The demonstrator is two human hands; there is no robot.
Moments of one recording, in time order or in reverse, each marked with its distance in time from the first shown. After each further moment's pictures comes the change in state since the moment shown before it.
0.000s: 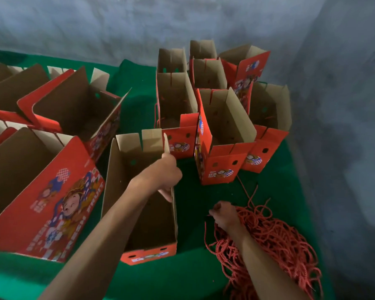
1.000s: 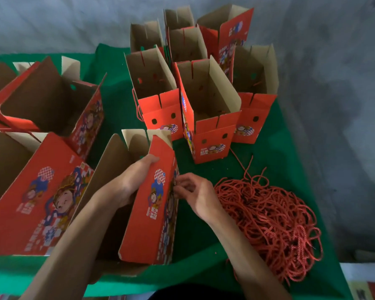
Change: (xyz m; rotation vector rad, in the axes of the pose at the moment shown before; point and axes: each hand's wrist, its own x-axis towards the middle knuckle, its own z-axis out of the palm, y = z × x) left_hand -0.009 -0.054 0.011 -0.366 -0.070 -0.107; right_hand -0.073 -0.056 0.025 0.554 -0.011 -0.460
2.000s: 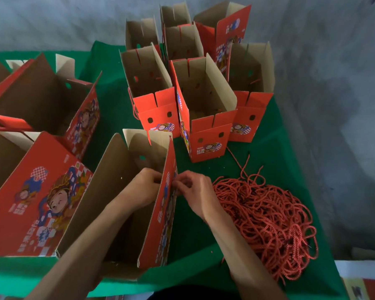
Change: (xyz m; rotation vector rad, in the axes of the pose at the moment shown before) left_hand 0.007 -0.015 0.021 0.590 0.008 0.293; right_hand -0.006 -0.024 -0.013 -0.164 0.035 0.010
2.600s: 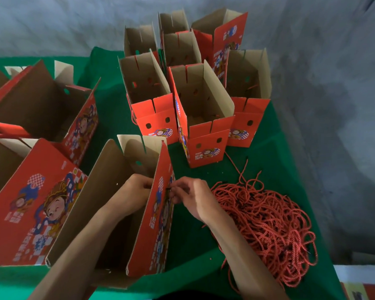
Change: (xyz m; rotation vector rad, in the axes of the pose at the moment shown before) left_hand 0.004 -0.022 -0.012 -0.158 -0.019 -0.004; right_hand 0.013 0.007 0.007 0.153 -0.126 0.095
